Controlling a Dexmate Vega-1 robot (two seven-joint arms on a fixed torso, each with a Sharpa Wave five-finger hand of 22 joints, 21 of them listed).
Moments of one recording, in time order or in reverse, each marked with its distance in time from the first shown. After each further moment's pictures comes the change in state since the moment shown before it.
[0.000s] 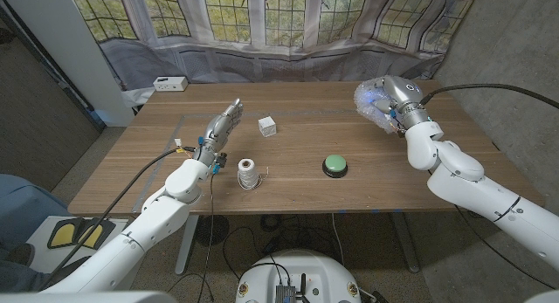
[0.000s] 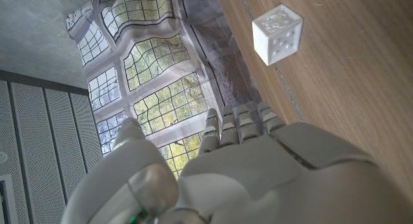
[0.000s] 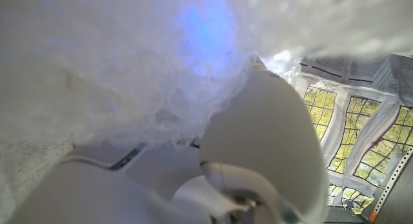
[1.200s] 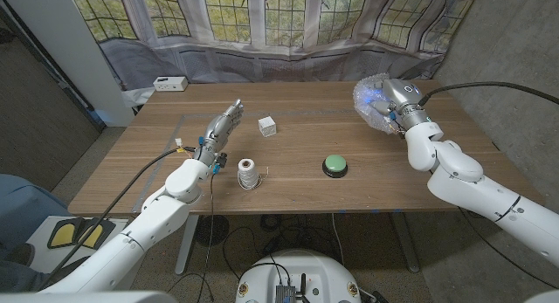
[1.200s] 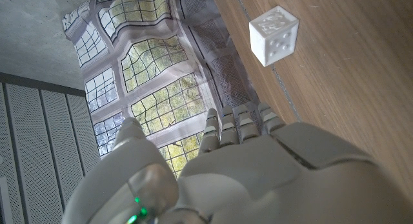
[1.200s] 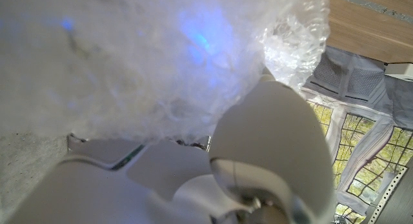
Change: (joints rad) left arm -0.001 0.003 0.001 -0.005 -0.001 0.015 0.003; left_hand 0.000 0.000 0.000 0.000 -0.004 0.005 -0.006 0.000 0.000 0.000 0.000 0.000 0.000 0.004 -0.004 0.000 0.000 -0.005 0.005 0.000 0.000; right arm 0.017 -0.024 -0.030 -0.001 -0.052 -0.045 0.043; right_hand -0.174 0.005 -0.043 0.068 0.001 -0.197 0.008 -0.128 -0.055 -0.197 0.040 -0.161 -0.101 -0.168 -0.032 -0.206 -0.136 -0.221 0.071 -0.035 -0.074
